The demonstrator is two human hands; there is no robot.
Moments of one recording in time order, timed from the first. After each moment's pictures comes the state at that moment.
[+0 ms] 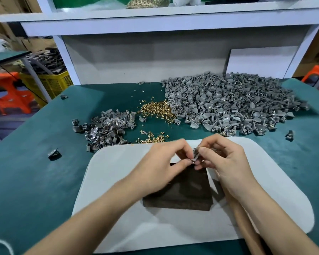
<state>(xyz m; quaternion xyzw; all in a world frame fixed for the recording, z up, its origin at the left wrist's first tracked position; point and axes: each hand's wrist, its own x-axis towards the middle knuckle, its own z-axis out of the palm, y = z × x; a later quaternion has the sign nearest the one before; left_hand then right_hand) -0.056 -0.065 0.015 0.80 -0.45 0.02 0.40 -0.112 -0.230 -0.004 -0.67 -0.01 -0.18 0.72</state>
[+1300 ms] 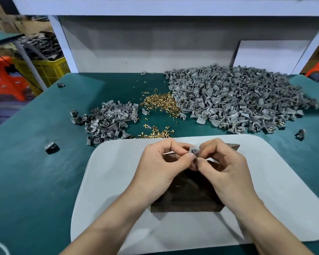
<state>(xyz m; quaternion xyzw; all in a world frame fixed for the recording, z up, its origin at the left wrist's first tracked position) -0.071 -0.057 0.008 0.63 -0.21 -0.13 0.74 -0.120 -0.195 -0.004 -0.77 -0.01 -0.25 0.59</state>
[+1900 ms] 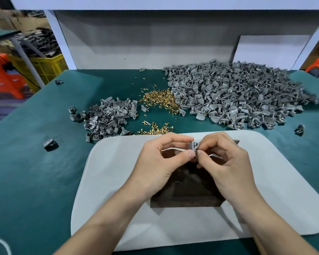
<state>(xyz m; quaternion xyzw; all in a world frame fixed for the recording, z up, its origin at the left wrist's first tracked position) -0.067 -0.052 0.007 0.66 -0.22 -0.14 0.71 -0.121 -0.195 0.000 -0.79 0.01 -0.27 0.56</state>
